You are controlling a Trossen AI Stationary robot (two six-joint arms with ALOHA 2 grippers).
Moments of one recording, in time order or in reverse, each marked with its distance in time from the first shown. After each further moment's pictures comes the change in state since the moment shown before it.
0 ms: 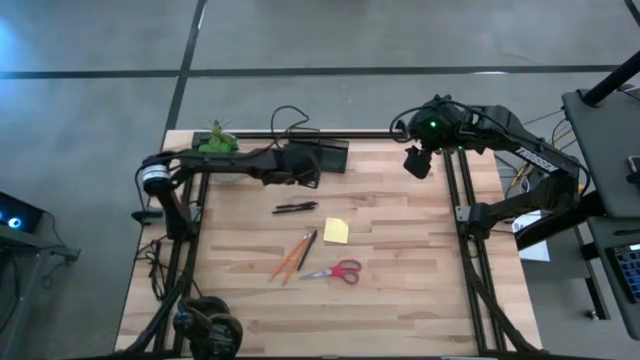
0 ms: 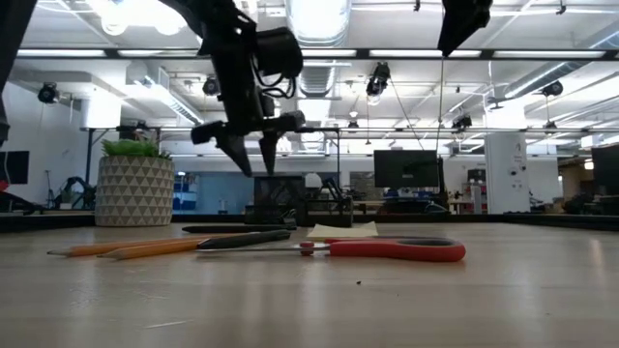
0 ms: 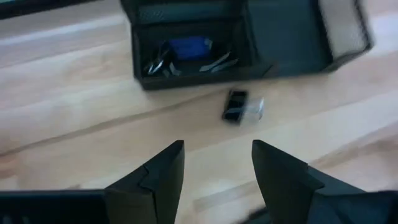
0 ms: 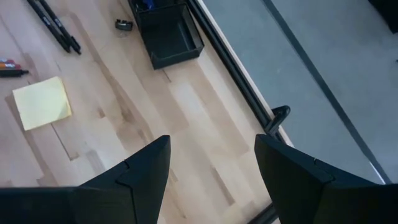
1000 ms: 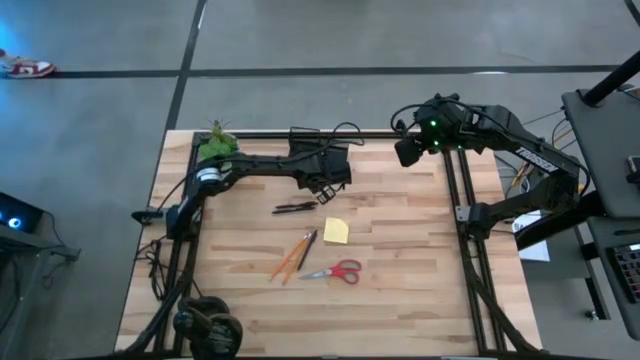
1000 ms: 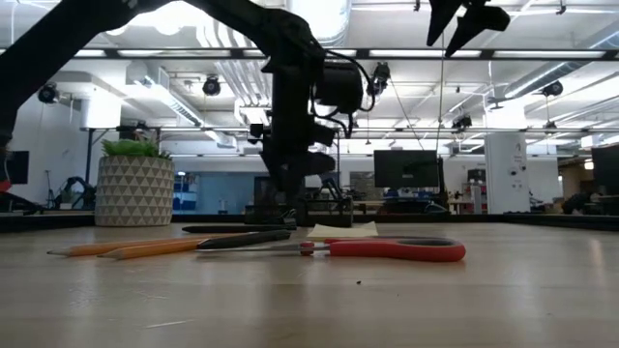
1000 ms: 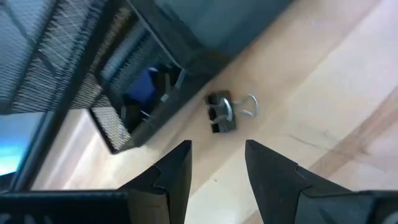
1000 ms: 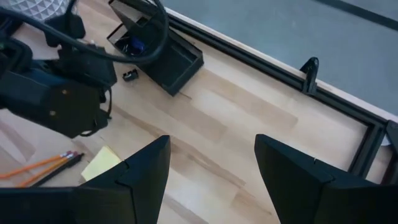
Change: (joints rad) left arm -0.061 0.430 0.493 -0.352 -0.118 0.531; right arm 0.001 0.000 0.000 0.031 -0.012 0.552
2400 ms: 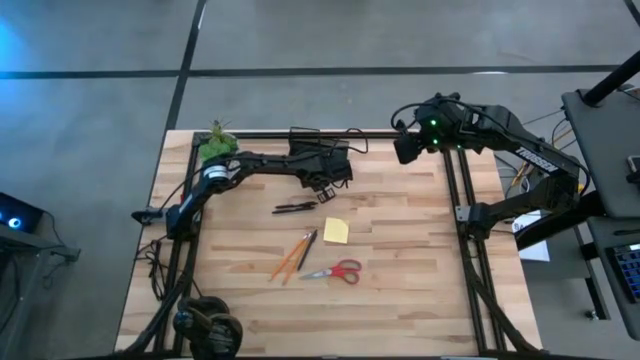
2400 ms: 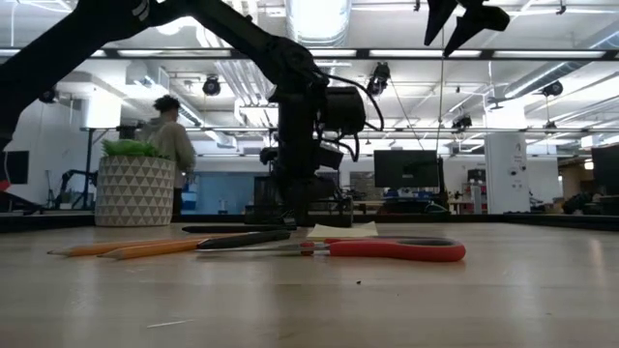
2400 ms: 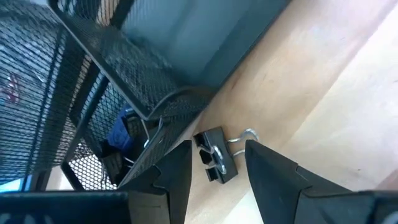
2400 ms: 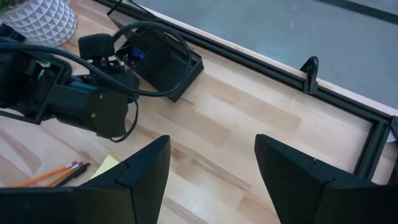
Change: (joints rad) left arm 0.049 0.061 -0.034 0.160 -0.004 0.212; right arm -0.001 0.000 0.000 0.020 0.011 0.039
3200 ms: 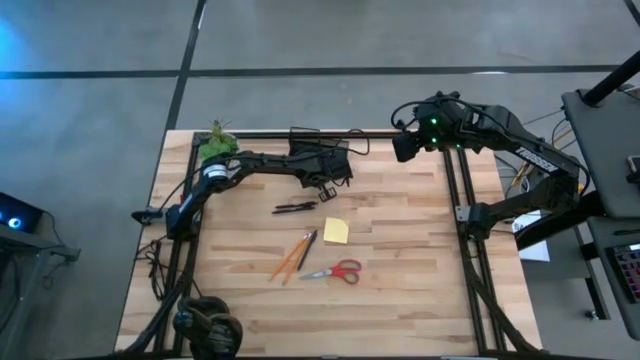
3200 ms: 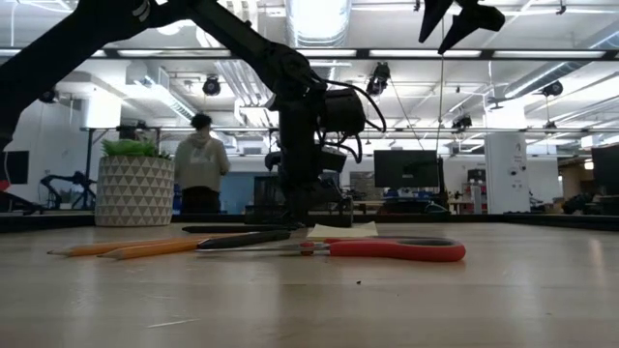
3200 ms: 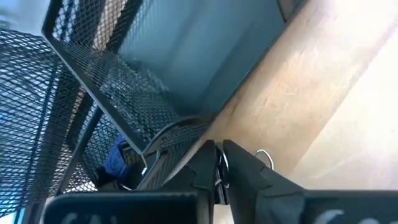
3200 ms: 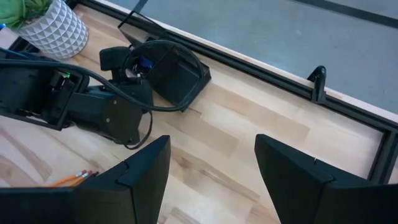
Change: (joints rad) left arm 0.008 0.000 -0.041 0.122 -0.001 0.079; right arm 0.001 0.000 0.000 0.042 0.000 0.000
